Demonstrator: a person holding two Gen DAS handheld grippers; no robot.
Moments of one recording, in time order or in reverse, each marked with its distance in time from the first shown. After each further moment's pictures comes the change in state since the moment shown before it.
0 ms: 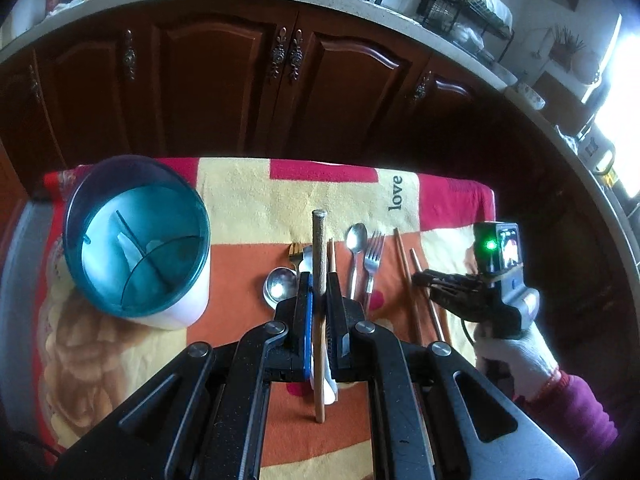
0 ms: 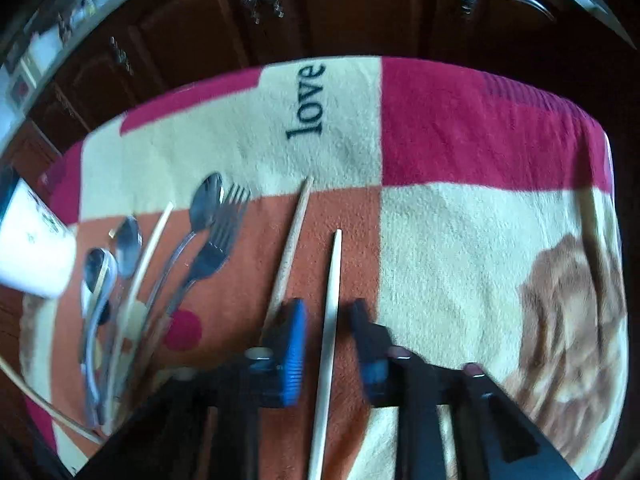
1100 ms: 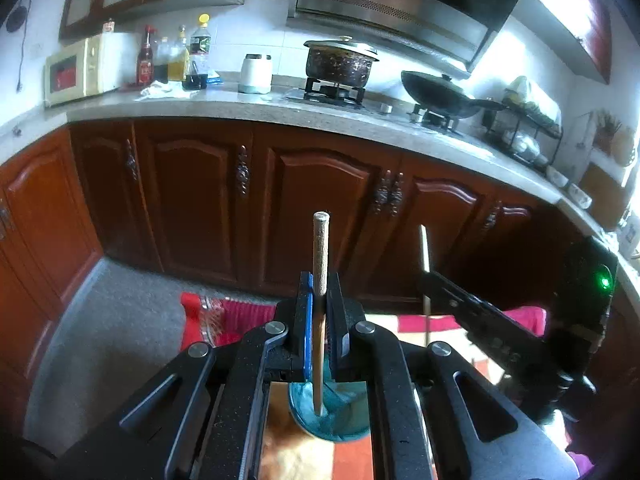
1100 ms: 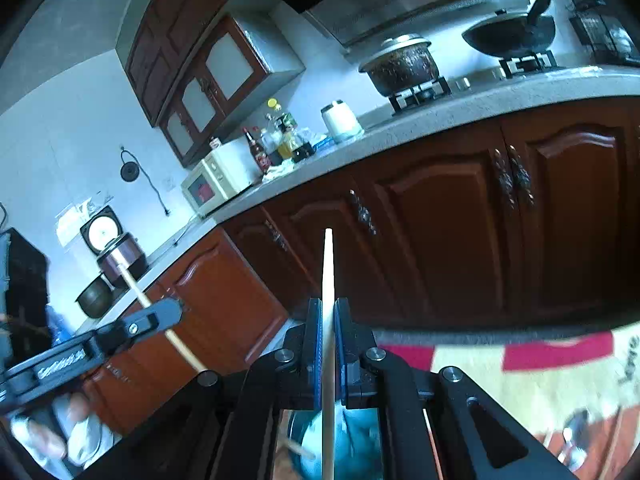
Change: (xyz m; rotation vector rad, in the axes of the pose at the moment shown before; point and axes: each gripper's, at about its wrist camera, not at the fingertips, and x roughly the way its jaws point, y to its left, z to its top) left arm -0.122 0.123 0.086 -0.074 -0.351 0.229; right arm -0.136 0.264 0.106 -0.071 -0.574 0.605
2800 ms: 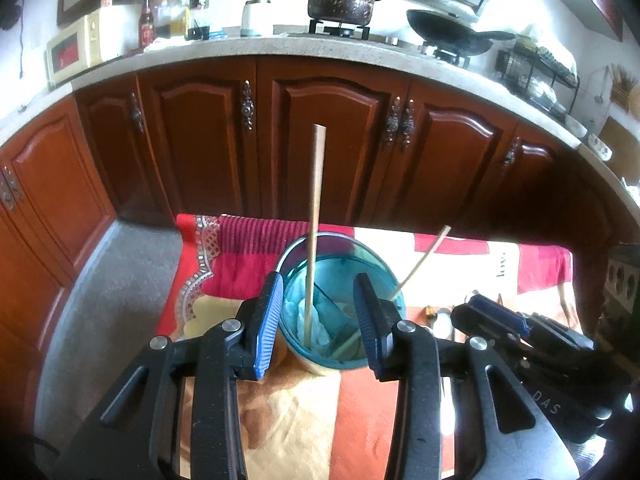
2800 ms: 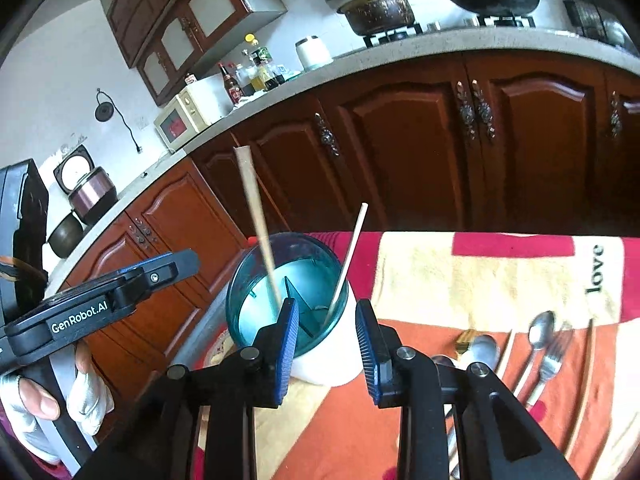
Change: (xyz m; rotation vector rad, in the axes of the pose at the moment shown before) left arm 0.015 -0.027 -0.092 0.033 0.142 0.074; right arm -0.066 -0.029 -0.088 -0.046 0.221 -0.134
